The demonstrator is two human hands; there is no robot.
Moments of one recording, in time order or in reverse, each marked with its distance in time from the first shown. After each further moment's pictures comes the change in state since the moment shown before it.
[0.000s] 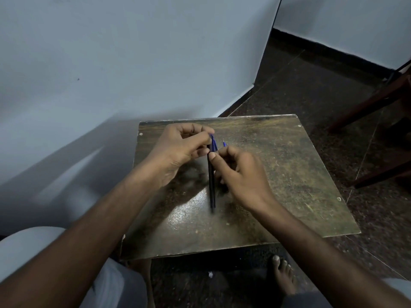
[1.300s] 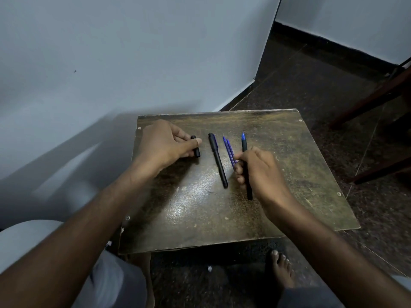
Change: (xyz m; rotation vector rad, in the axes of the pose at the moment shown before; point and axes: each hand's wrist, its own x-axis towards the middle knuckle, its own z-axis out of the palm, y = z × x) left_hand 0.016 -0.021 -0.029 0.549 0.146 -0.017; right_hand -0.011 -0.002 -0.023 0.390 0.015 0.375
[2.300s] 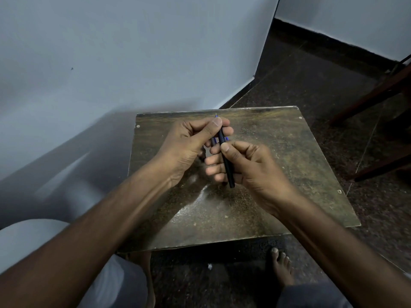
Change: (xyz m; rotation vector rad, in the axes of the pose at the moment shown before) left_hand -0.030 0.027 0.028 -0.671 -0.248 0.150; right_hand 0.000 -0.005 0.002 0.251 -0.336 -0.088
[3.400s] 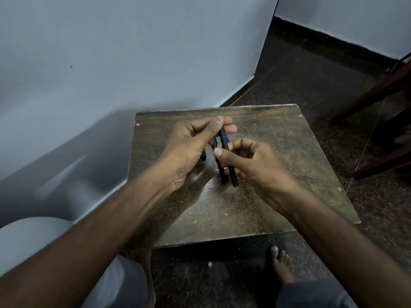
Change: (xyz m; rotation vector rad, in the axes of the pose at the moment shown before) left_hand -0.009 0.003 0.011 0.050 0.079 -0.041; right_hand 0.007 0.004 -0.015 -0.131 0.071 0.051
